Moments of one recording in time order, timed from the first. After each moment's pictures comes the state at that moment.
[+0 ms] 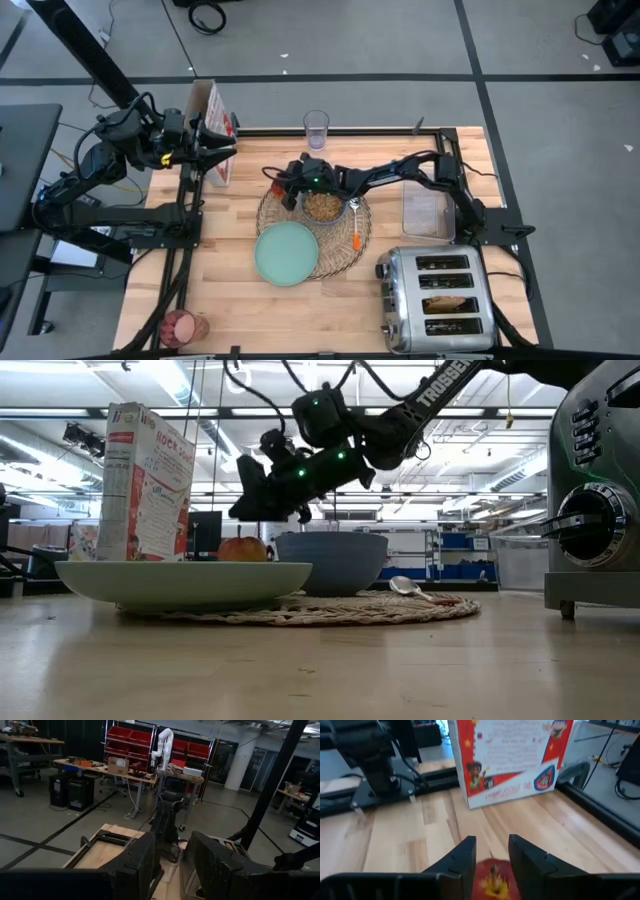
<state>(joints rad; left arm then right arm) 0.31 0.77 1.22 -0.42 0.19 -0.19 -0.17 2.15 1.41 0.44 0.14 0.10</state>
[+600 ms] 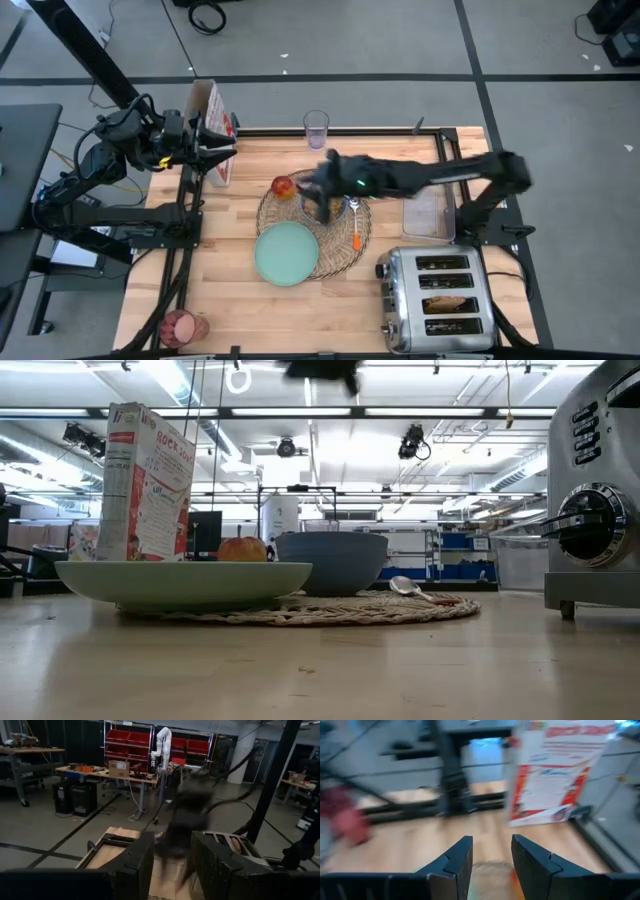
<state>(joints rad) 0.31 0.77 1.22 -0.42 0.19 -0.11 0.04 1.63 1.41 -0.11 0.19 0.08</state>
